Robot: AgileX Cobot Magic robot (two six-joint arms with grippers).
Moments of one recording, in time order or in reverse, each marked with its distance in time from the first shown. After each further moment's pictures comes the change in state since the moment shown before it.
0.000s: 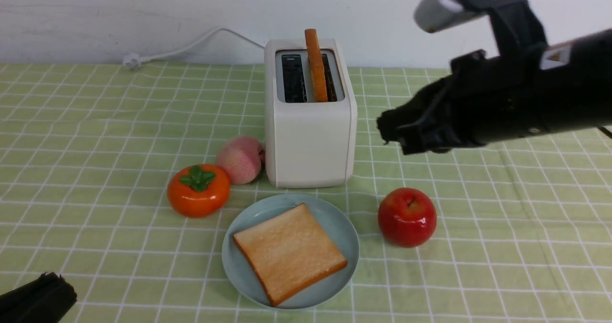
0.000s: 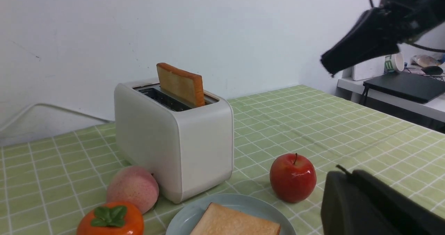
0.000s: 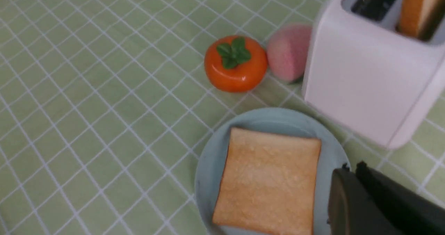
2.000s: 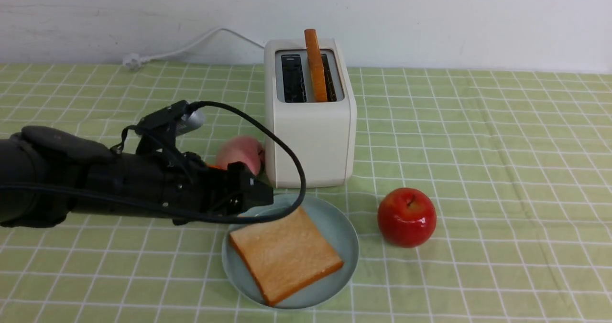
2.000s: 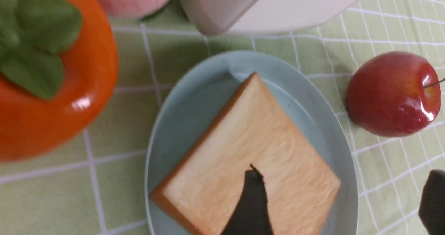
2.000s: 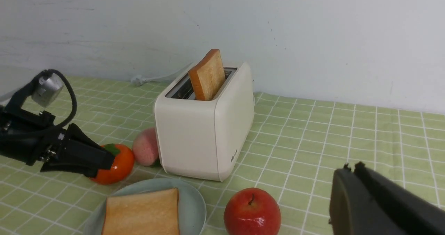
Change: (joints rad) right arm -0.118 -1.105 0.753 -0.537 -0.228 0.544; left arm 0.000 1.435 -0.559 -0.274 0.044 0.000
